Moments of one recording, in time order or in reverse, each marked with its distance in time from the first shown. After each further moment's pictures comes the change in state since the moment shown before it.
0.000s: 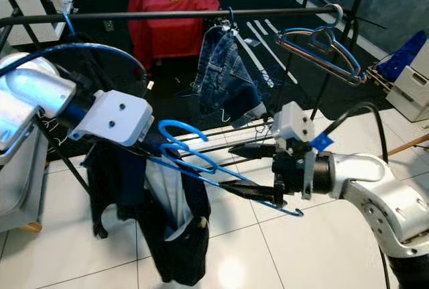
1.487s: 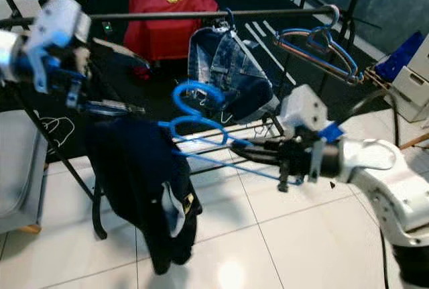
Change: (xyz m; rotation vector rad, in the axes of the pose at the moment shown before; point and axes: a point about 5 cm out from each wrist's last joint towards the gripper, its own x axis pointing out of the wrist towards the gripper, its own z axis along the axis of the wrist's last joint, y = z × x) left arm -0.065 0.011 -0.052 -0.300 -0.353 0.385; right arm -0.023 -0.009 0.033 -0.145 -0.097 -0.077
